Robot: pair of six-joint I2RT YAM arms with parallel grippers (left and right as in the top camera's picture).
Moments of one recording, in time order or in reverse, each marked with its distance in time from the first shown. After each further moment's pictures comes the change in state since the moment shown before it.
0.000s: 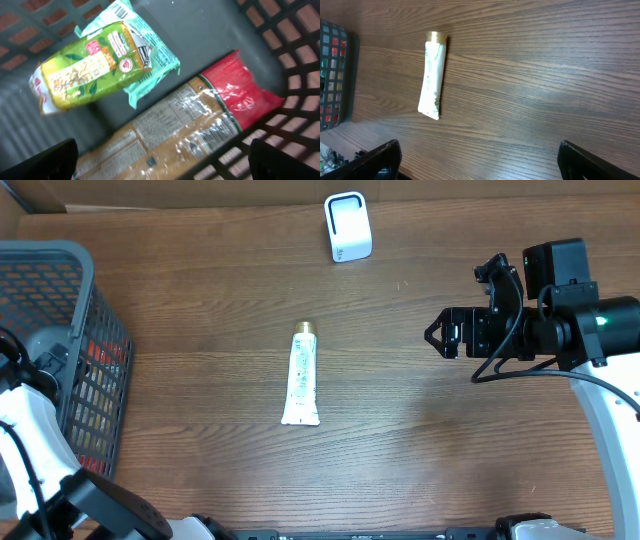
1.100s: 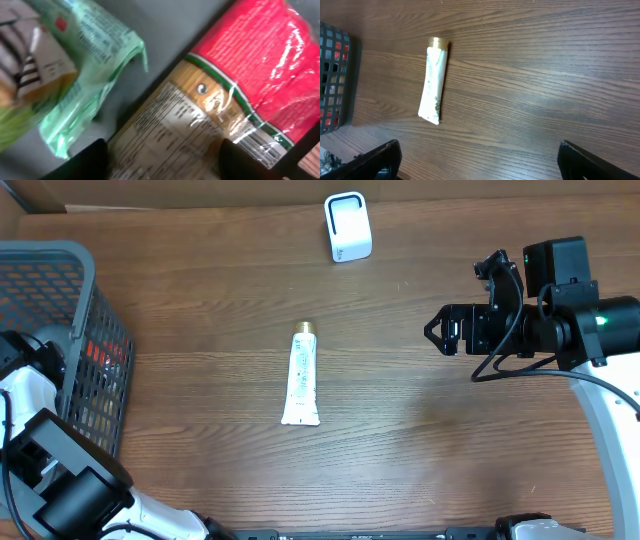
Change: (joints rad) left arm 0.000 0.309 0.033 0.052 0.126 0.202; right arm 0.000 0.000 0.000 0.028 0.000 0.000
